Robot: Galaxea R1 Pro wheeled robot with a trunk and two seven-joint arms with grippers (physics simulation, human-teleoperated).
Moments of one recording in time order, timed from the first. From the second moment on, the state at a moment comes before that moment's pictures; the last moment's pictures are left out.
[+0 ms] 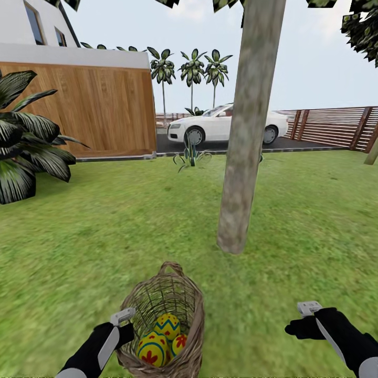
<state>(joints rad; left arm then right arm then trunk) -0.49 -0.03 0.14 -0.53 0.24 0.46 0.18 -0.53 -0.36 0.12 -0.60 -0.04 0.63 0.30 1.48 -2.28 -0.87</state>
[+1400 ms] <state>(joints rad) -0.49 -0.05 0.15 -0.53 0.25 0.37 0.18 -0.53 -0.36 0.12 -0.60 -0.04 0.64 0.30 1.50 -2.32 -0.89</state>
